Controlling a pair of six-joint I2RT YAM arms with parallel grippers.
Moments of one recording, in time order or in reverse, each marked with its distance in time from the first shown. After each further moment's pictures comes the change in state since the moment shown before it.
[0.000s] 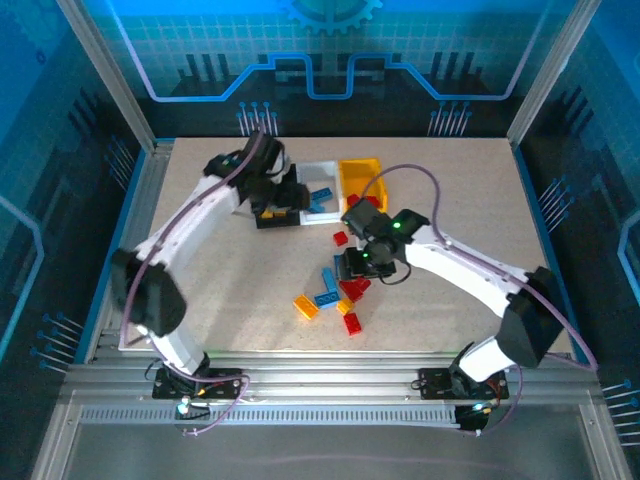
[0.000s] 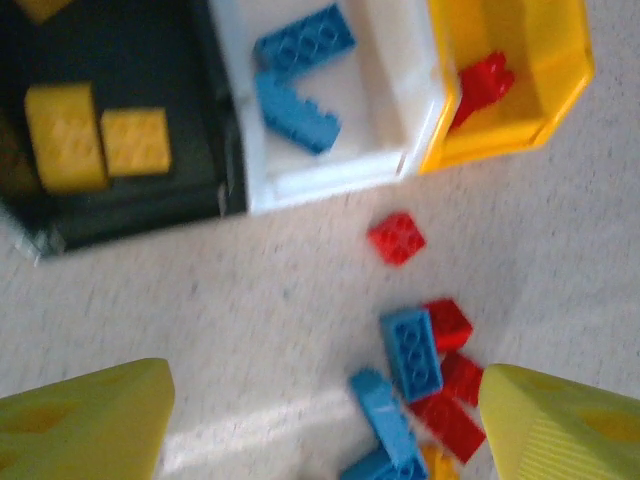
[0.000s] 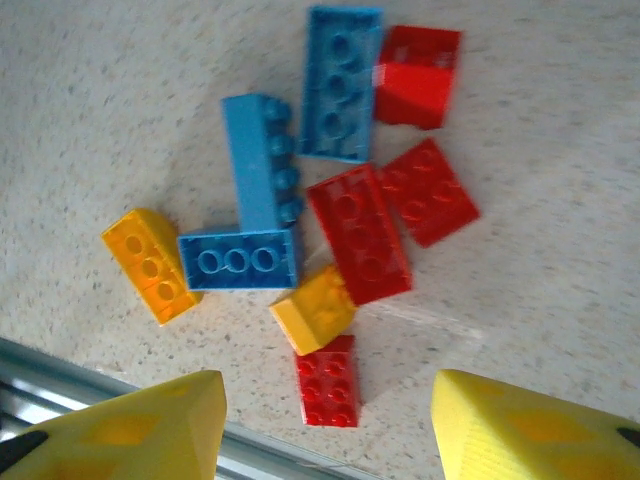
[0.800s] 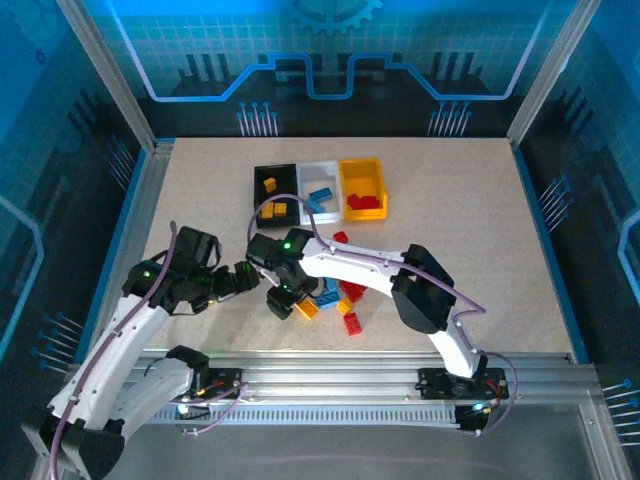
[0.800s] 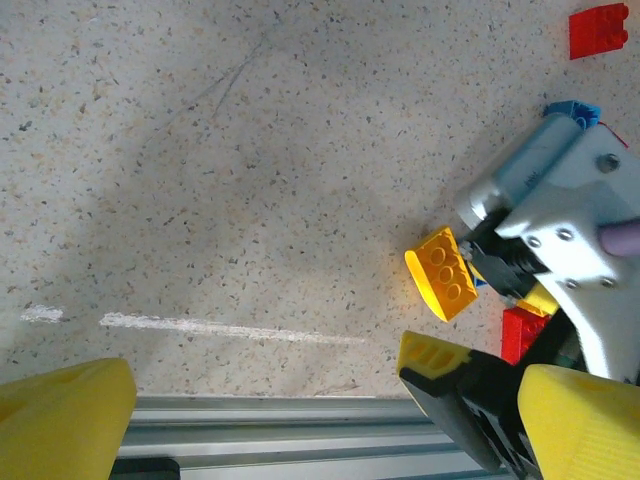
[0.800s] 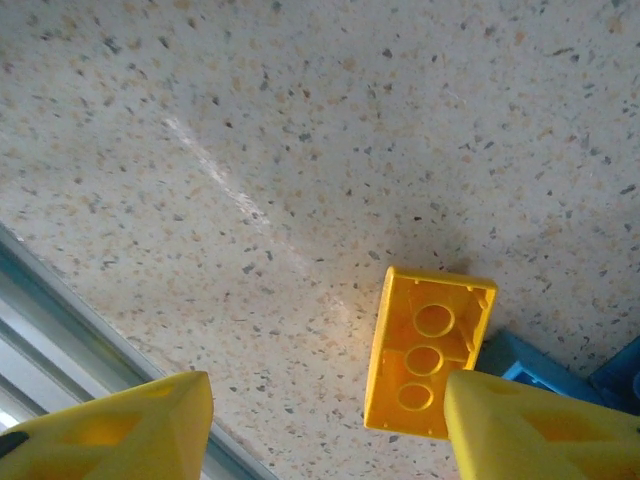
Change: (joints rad) left arm 0.090 -0.798 -0.679 -0.166 0.022 -0.283; right arm 0.318 0.591 0.526 -0.139 0.003 -0.344
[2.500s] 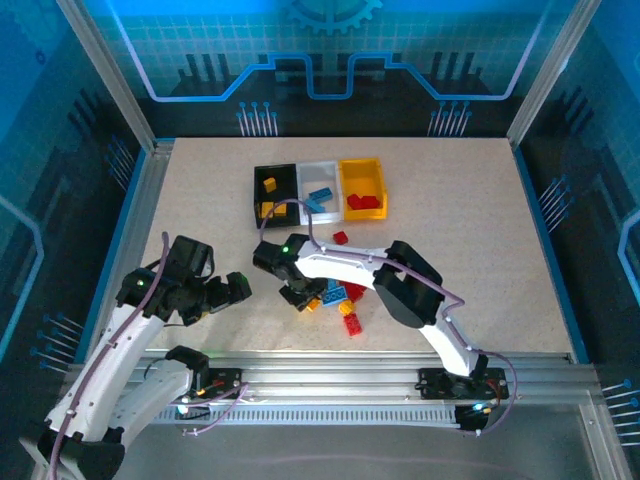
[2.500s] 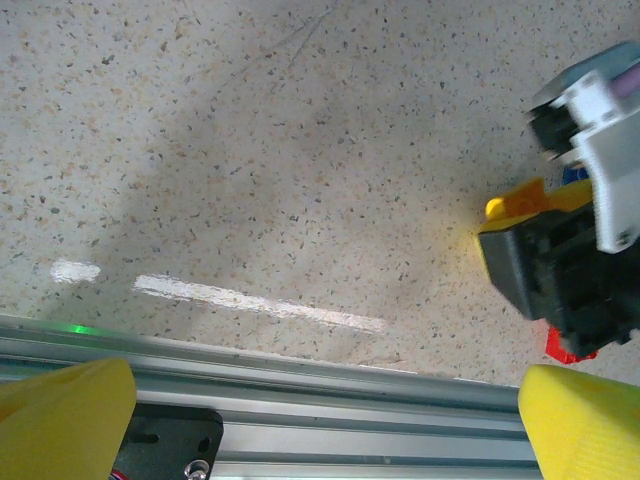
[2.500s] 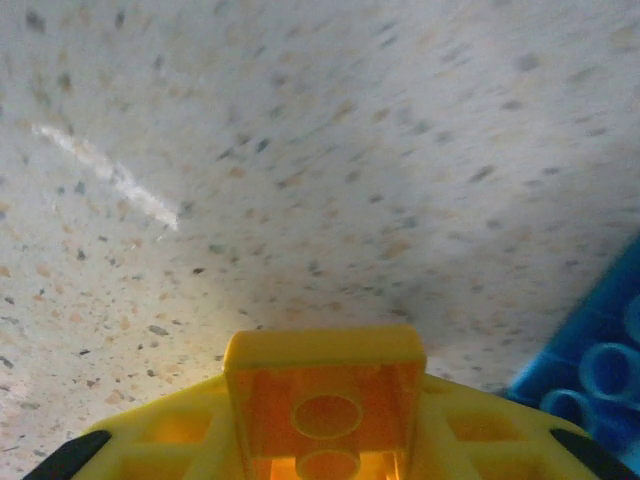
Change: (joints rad) left arm 0.019 -0.054 -0.019 -0.111 -0.034 -0.025; right arm -0.053 0.064 -0.050 0.023 0.166 0.106
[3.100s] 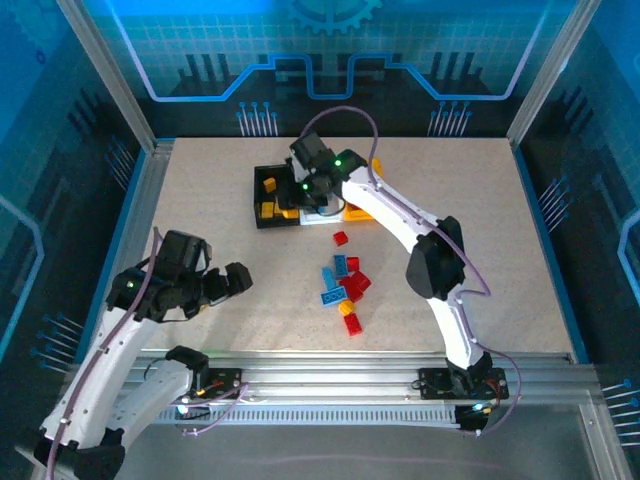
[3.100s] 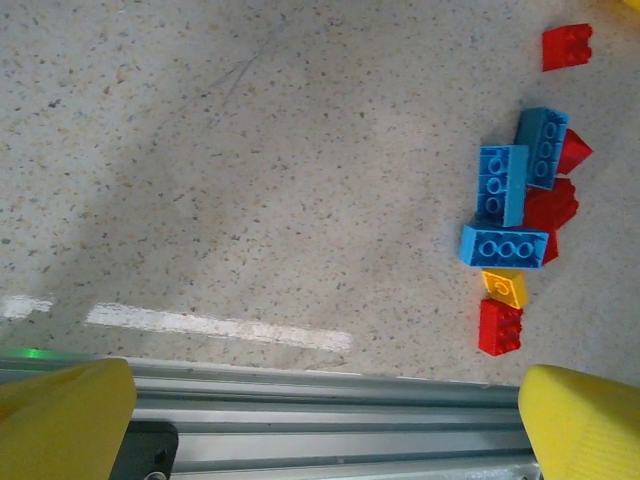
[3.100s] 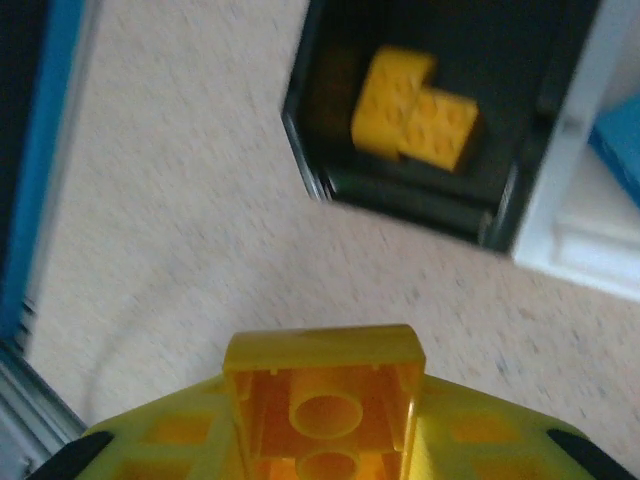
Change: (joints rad) left arm 0.005 -0.008 0.085 0.019 0.049 0.000; right arm -0.350 0.054 0.496 0.192 -0.366 0.178
